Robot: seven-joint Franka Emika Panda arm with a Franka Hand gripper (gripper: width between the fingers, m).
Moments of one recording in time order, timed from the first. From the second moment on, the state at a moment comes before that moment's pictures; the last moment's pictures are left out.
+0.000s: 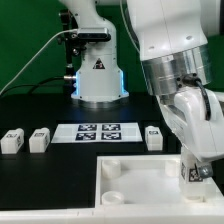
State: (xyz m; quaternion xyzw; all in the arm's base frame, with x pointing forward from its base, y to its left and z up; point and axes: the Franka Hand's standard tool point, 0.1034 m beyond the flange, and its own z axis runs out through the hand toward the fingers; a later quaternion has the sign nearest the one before) arm 0.623 0.128 0.067 -0.72 0.68 0.03 0.14
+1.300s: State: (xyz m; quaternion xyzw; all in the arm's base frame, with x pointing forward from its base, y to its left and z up) arm 0.624 0.124 0.069 -0.99 0.10 -0.05 0.08
